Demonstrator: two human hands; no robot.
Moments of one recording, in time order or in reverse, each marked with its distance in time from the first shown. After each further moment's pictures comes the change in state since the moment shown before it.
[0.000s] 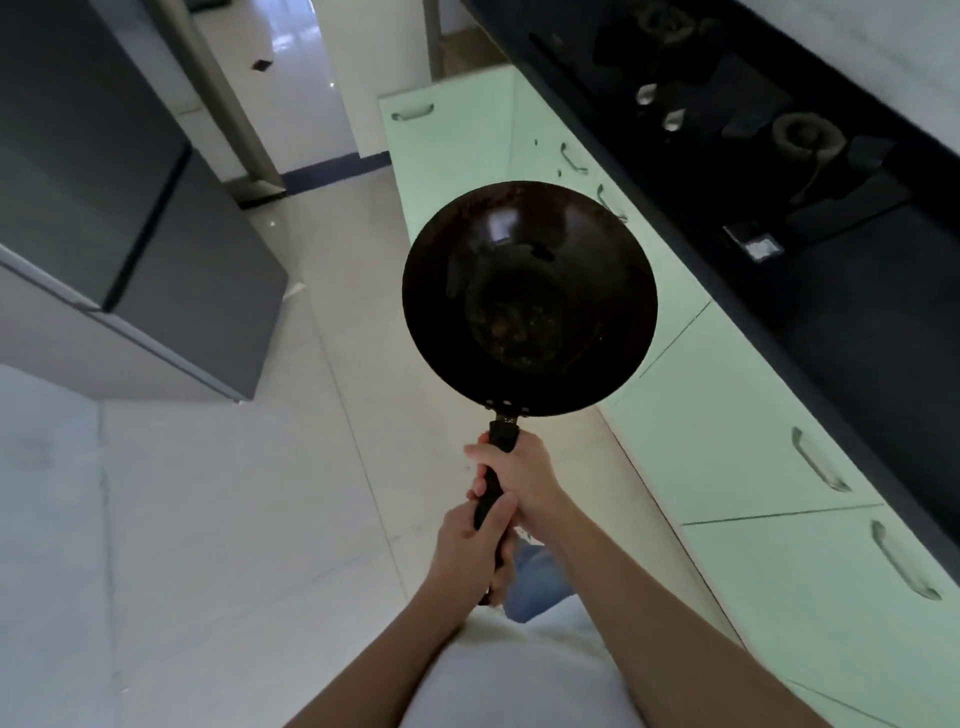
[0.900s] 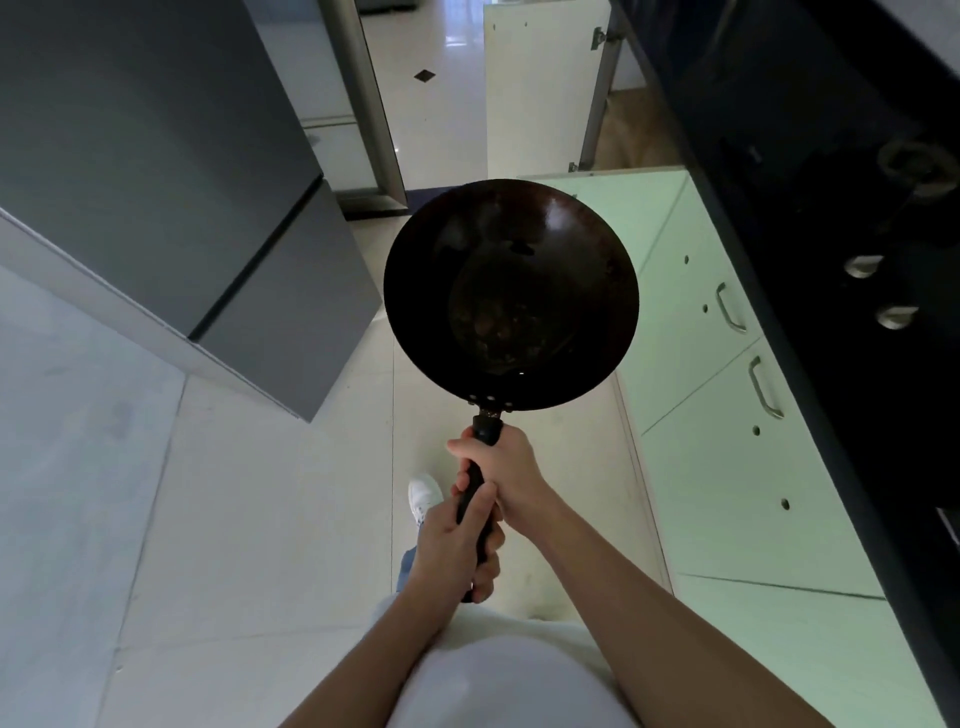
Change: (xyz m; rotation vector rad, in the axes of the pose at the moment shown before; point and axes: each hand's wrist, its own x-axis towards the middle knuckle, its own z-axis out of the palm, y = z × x) left_hand 0.211 0.174 -0.080 -0.259 0.312 0.002; right_hand 0.233 -0.183 0.113 -0.200 -0.347 0.034
